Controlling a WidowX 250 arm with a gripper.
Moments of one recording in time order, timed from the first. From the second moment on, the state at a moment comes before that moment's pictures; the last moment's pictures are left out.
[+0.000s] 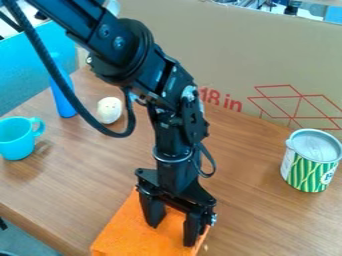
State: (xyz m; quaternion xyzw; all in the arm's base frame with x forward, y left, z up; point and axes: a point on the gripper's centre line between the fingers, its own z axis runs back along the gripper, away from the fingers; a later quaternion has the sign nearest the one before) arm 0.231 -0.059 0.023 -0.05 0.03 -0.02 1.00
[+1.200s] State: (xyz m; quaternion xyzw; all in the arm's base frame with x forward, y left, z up) arm 0.209 -0.065 0.110 -0.02 -0.03 -0.05 1.00
